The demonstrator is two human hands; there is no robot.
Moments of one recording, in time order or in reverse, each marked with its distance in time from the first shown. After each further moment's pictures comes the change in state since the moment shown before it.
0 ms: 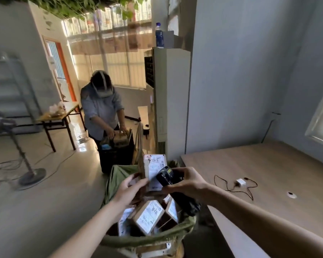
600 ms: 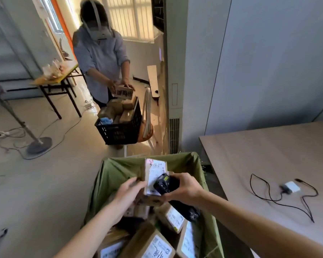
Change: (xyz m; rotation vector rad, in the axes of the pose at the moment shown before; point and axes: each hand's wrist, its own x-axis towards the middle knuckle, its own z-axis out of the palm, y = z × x) left_hand 0.305 -0.107 -0.006 0.179 0.148 -0.349; right_hand 0.316 0.156 0.045 -0.156 -0.222 0.179
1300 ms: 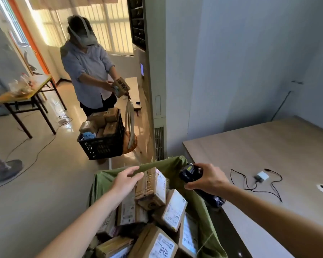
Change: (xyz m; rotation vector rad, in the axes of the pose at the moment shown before) left_hand 0.006 0.052 -0.032 0.246 -0.096 0.279; right_hand -0.061 0.001 -0.055 -0.179 0.360 0.160
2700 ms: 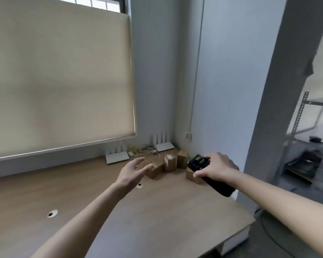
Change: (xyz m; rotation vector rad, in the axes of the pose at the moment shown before) left_hand -0.994 0.197 0.561 0.213 -1.489 1.098; right_hand -1.205 0.248 -0.172 0.137 1.140 1.585
